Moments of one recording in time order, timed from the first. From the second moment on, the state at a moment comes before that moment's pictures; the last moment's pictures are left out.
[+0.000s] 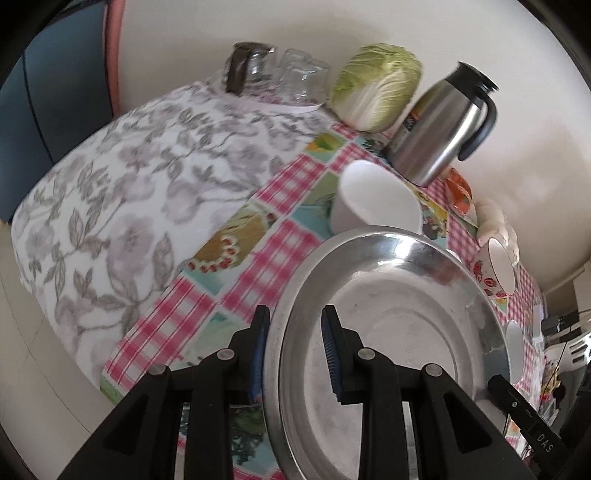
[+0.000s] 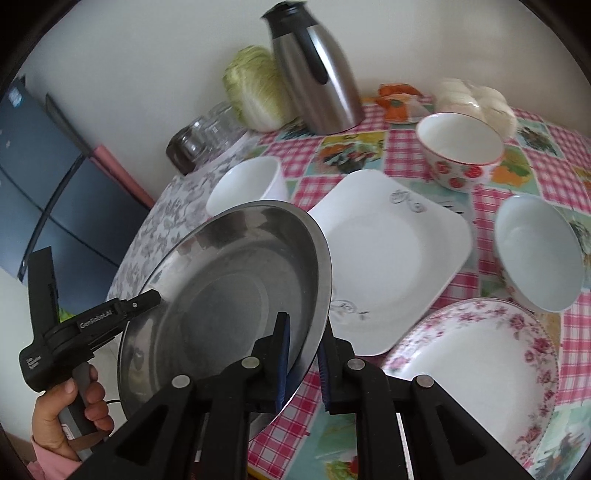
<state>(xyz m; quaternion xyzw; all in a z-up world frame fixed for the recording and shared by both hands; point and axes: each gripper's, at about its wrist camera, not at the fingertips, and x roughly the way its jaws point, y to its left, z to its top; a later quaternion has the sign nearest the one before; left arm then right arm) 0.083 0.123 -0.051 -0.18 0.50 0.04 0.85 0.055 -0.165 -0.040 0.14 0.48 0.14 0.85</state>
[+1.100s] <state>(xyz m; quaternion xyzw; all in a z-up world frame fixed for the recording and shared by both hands) 0.161 -0.004 -0.055 -0.14 0.55 -0.04 0.83 0.065 -0.296 -0.043 0.26 0.46 0.03 0.85</state>
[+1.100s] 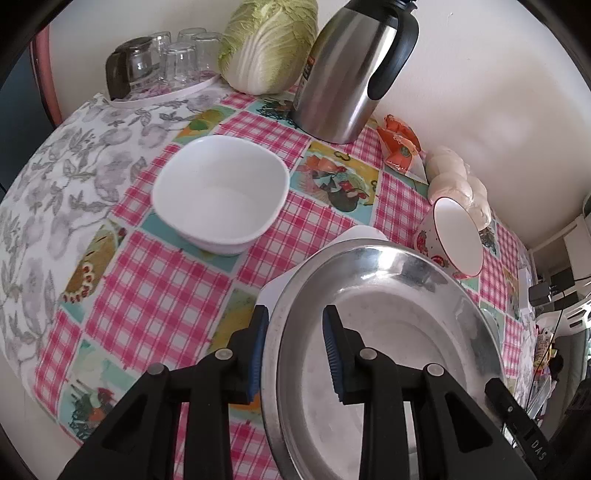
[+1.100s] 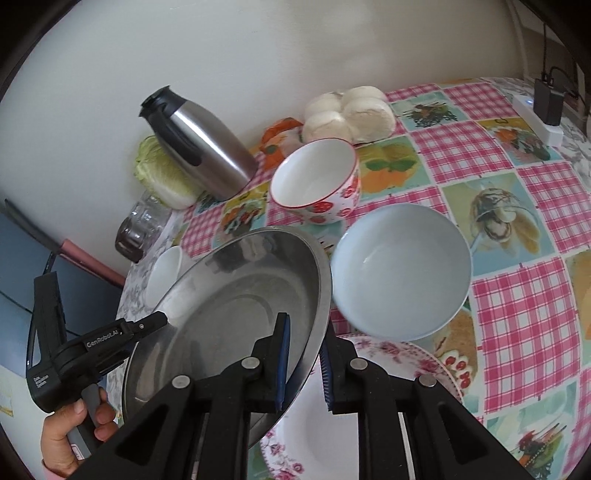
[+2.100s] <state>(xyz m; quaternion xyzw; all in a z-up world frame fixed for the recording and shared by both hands) 0.194 0.016 -0.079 -0.21 0.54 -0.07 0.81 0.091 -0.280 -0.063 0.24 0.45 -0.01 0.86</state>
